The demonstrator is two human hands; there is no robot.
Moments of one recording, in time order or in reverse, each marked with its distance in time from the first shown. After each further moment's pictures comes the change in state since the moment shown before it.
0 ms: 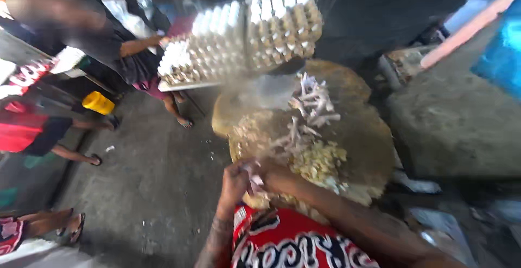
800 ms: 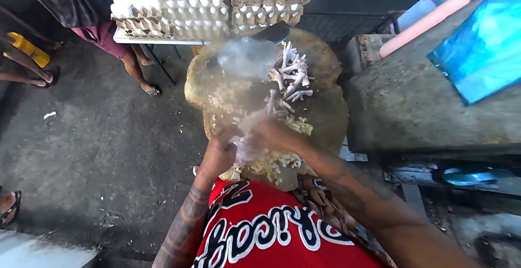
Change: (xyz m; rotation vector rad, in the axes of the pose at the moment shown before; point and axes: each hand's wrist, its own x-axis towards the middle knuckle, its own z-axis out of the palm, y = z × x) left_hand 0.019 -0.015 0.004 0.421 -0.223 0.207; right_hand -0.015 0.039 -0.052 -0.045 -0.008 0.048
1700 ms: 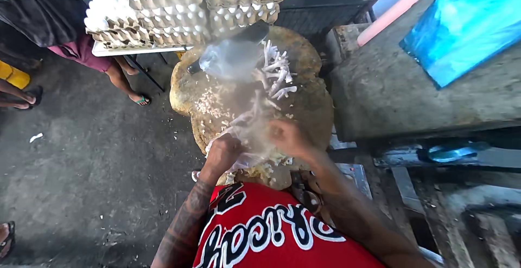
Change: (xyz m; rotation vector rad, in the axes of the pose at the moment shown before) left_hand 0.032 -0.025 0.035 0.329 -0.168 0.090; right_hand -0.058 0.035 0.019 0.283 0.387 0.287
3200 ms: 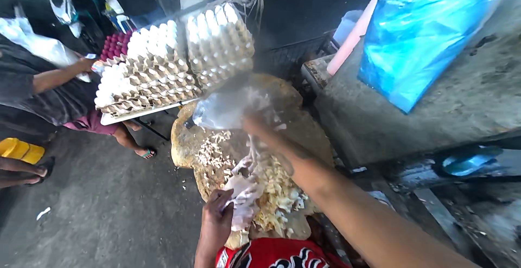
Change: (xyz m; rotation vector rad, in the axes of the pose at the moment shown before) left_hand -0.025 0.003 -0.025 -0.284 0.278 0.060; right_hand 0.205 -0.007 -0.041 -0.268 0.047 0.272
